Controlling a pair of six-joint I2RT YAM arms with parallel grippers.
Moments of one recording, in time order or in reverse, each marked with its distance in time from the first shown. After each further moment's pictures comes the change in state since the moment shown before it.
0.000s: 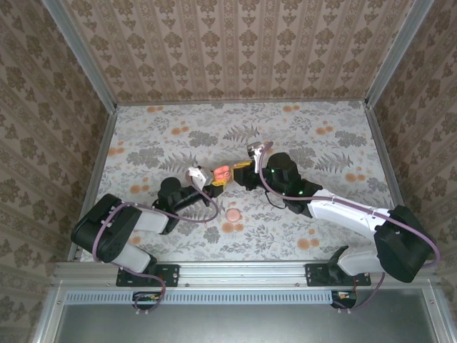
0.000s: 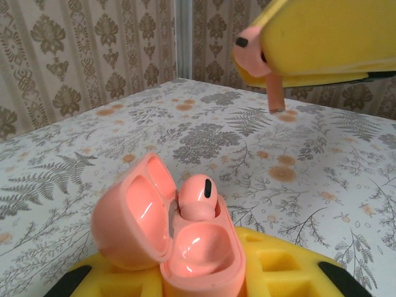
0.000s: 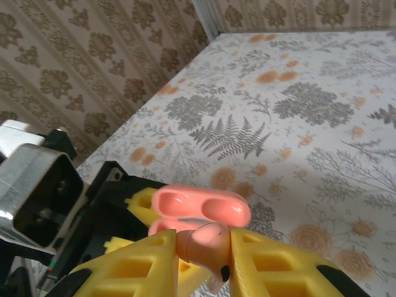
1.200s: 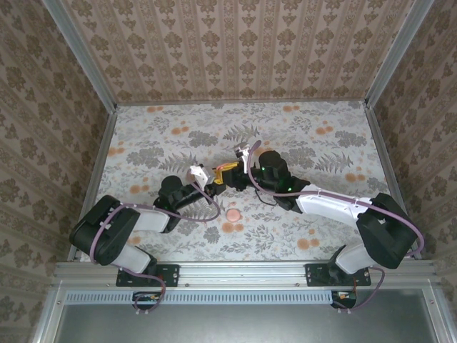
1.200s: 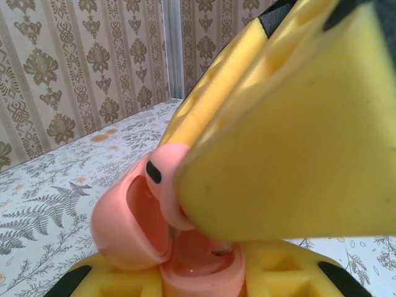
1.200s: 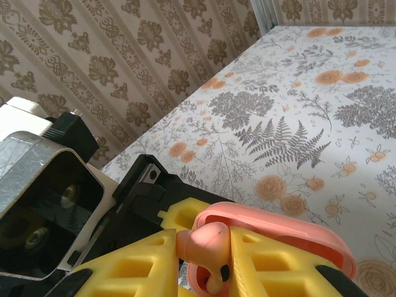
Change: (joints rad) left arm -0.023 -0.024 0.032 0.005 0.000 -0.001; right arm 0.023 0.135 0.055 0.121 -0.128 -0.007
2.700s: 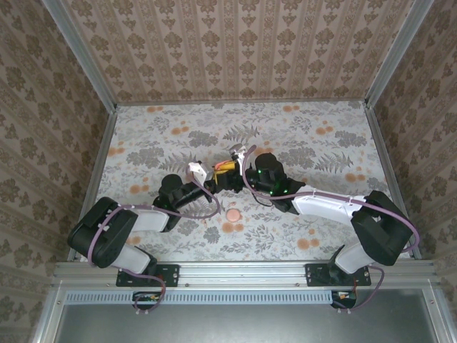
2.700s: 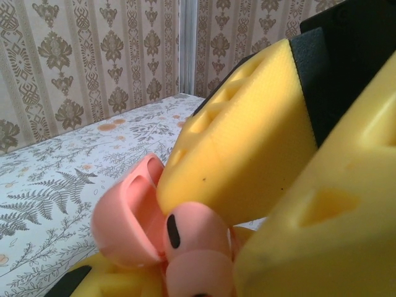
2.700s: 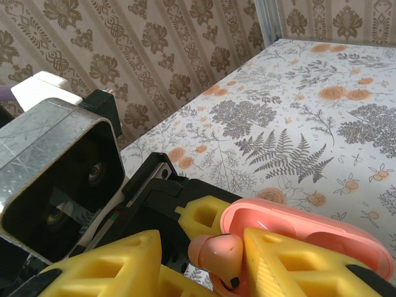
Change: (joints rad) left arm 0.001 -0.021 0.015 -0.051 -0.039 -0.064; right arm 0.027 0.033 0.000 0.053 0.044 -0.055
